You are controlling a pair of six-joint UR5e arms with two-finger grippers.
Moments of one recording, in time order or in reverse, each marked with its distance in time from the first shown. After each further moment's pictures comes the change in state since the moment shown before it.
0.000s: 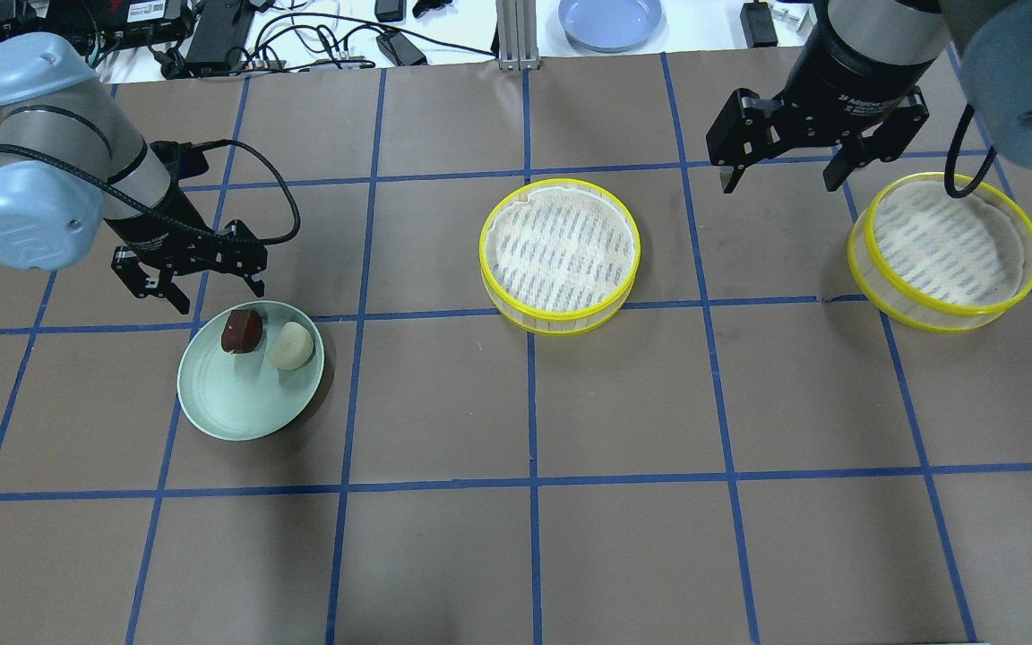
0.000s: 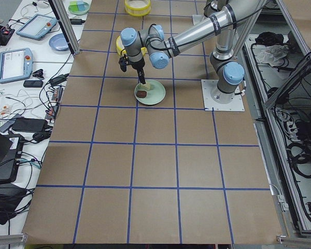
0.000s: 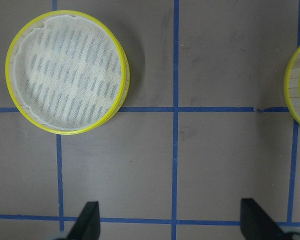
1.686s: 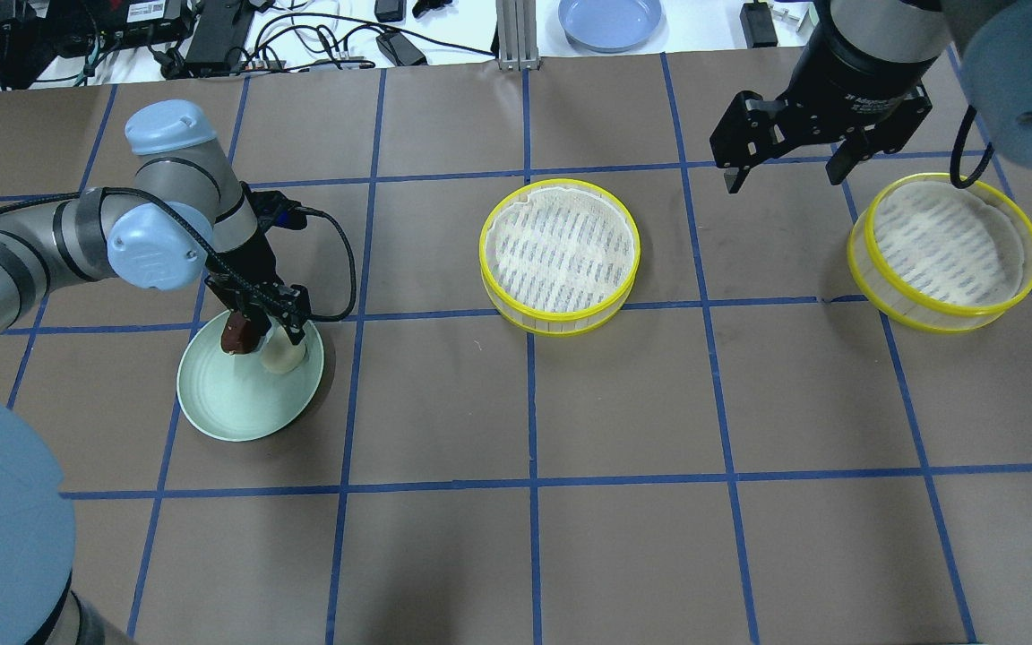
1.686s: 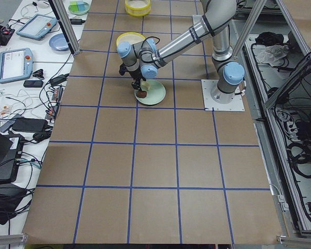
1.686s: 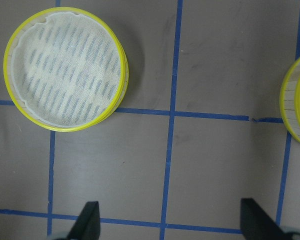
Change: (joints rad) left arm -0.078 -0.184 -0.011 0.113 0.057 0.352; right arm -0.003 0.003 -0.001 -0.009 -0.012 -0.077
